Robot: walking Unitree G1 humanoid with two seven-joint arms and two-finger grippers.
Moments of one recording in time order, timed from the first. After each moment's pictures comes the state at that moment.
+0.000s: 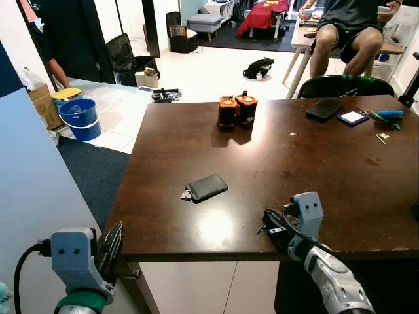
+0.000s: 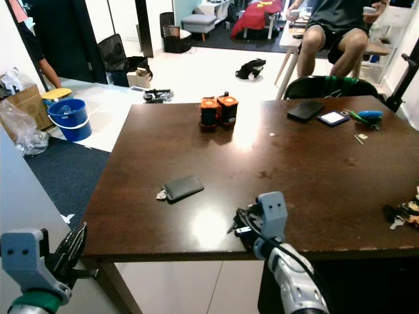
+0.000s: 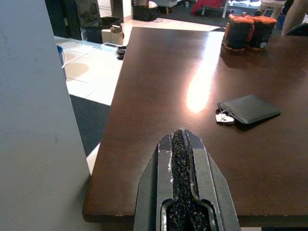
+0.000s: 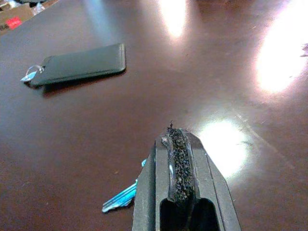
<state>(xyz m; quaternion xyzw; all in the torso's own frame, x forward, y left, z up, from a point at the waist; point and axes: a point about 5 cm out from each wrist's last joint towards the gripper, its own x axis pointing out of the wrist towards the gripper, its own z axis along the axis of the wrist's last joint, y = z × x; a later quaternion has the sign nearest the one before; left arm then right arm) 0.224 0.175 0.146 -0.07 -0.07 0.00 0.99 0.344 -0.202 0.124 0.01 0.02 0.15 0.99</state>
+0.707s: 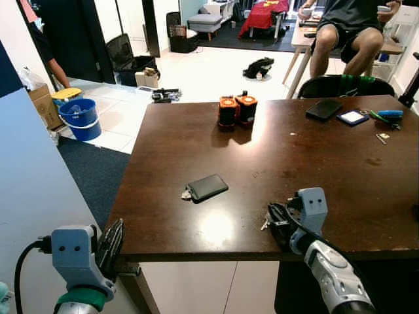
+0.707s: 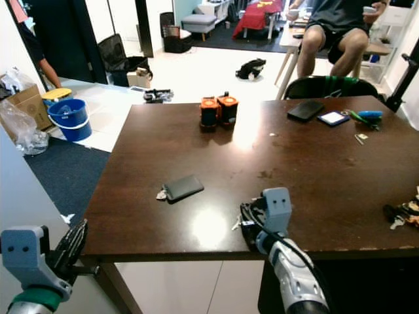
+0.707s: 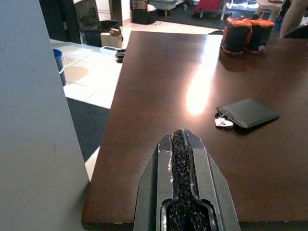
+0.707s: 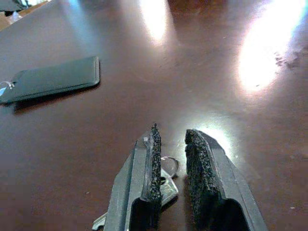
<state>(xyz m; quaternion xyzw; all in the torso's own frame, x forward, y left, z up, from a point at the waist) 0.227 0.175 0.150 -0.06 -0.08 0.00 0.99 0.351 -0.209 0.128 0.01 0.01 0.11 0.99</state>
